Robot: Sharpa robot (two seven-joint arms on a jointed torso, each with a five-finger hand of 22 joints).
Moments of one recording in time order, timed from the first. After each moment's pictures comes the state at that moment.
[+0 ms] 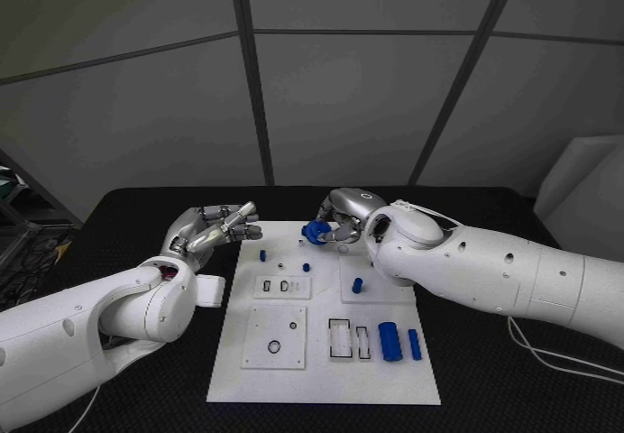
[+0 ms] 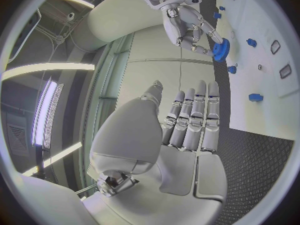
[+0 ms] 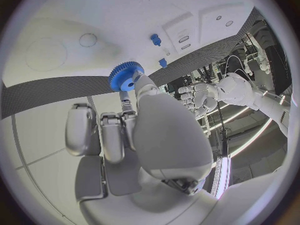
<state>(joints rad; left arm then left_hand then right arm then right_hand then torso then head) 1.09 -0.90 0.06 1.63 -0.06 -0.48 0.42 1.38 -0.03 0.08 0.16 0.13 0.96 0.22 0.09 0.07 1.03 0.18 0.08 0.07 1.09 0.13 0.20 0.20 0.19 0.86 0.24 0.40 0.20 1.22 -0.57 0.02 1.38 -1.59 -0.34 -0.35 1.51 -0.06 0.09 0.21 0.28 1.01 0.14 0.21 0.07 1.47 0.04 1.46 1.31 1.47 -0.03 1.55 1.31 0.08 1.40 0.08 1.43 1.29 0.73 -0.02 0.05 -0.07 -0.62</state>
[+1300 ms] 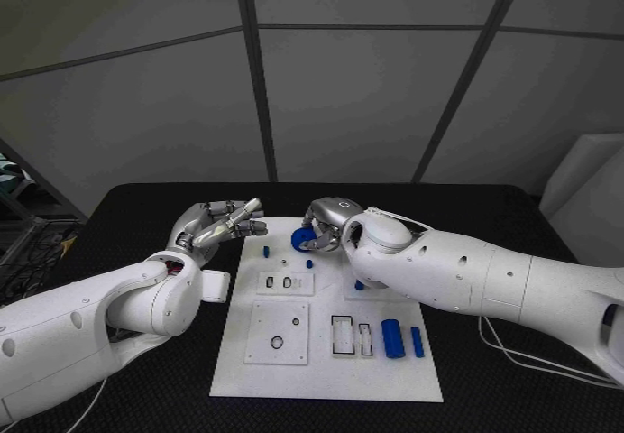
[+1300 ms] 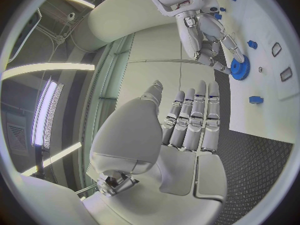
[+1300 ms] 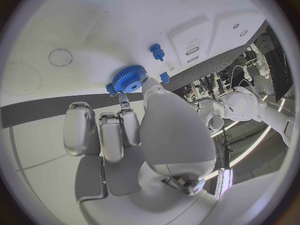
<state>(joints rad) 1.09 -0.90 0.06 1.63 -0.06 -0.48 0.42 1.38 -0.03 0.08 0.16 0.13 0.96 0.22 0.09 0.07 1.03 0.18 0.08 0.07 1.09 0.13 0.19 0.20 0.19 0.85 0.24 0.40 0.19 1.21 -0.42 -0.01 1.21 -1.61 -0.30 -0.34 1.37 -0.14 0.09 0.28 0.24 0.90 0.16 0.08 0.07 1.44 0.08 1.41 1.31 1.46 0.00 1.55 1.31 0.08 1.40 0.10 1.43 1.28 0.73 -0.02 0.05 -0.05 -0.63</state>
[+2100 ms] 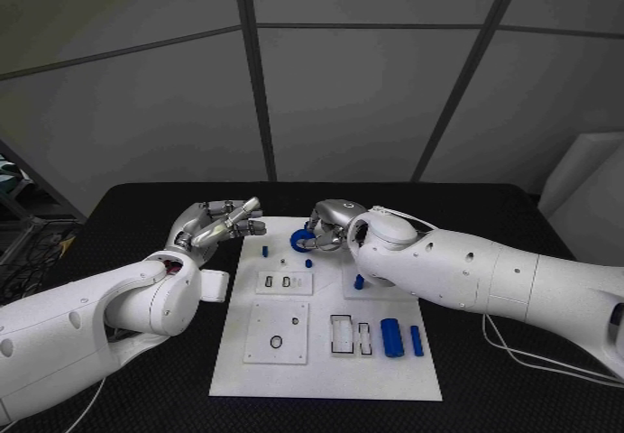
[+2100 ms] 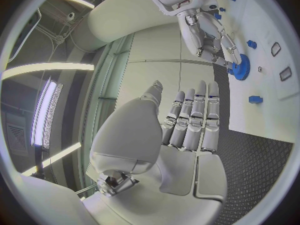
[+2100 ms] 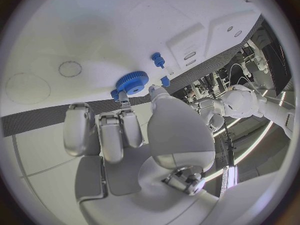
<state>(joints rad) 1.09 -0.90 0.06 1.63 -0.06 -0.48 0.41 1.37 -0.03 0.08 0.16 0.13 0.95 0.23 0.09 0.07 1.02 0.18 0.08 0.07 1.09 0.13 0.19 0.21 0.19 0.85 0.24 0.40 0.20 1.21 -0.45 -0.01 1.22 -1.55 -0.27 -0.32 1.17 -0.06 0.00 0.28 0.45 0.97 0.15 0.09 0.07 1.45 0.07 1.44 1.31 1.46 0.00 1.55 1.31 0.08 1.40 0.11 1.43 1.30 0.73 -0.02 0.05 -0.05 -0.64</state>
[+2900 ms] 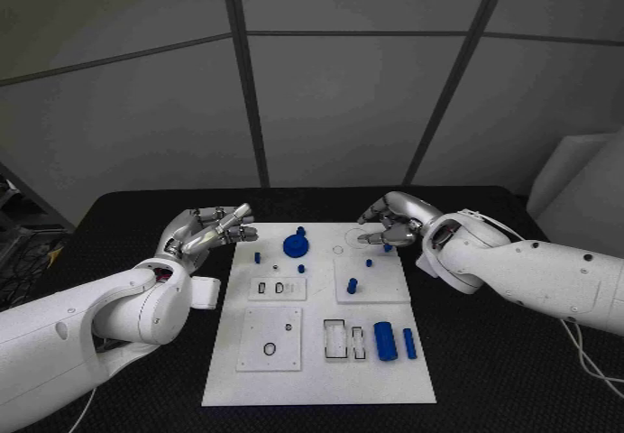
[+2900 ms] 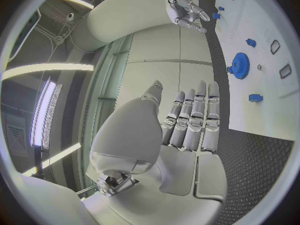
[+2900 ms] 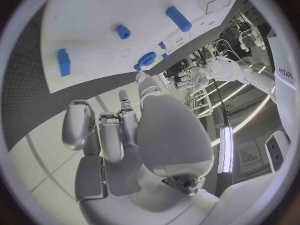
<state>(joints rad) 1.09 -0.91 0.06 1.62 -0.06 -0.48 0.41 1.37 -0.03 0.08 0.16 0.13 0.95 0.23 0.09 0.07 1.02 0.18 0.08 0.07 1.08 0.13 0.19 0.21 0.19 0.84 0.24 0.40 0.19 1.21 -0.85 -0.01 1.43 -1.26 -0.43 -0.04 1.42 -0.11 -0.01 0.16 0.34 0.99 0.15 0.08 0.07 1.43 0.06 1.40 1.31 1.46 0.00 1.54 1.31 0.08 1.36 0.10 1.39 1.22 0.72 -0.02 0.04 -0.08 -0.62</state>
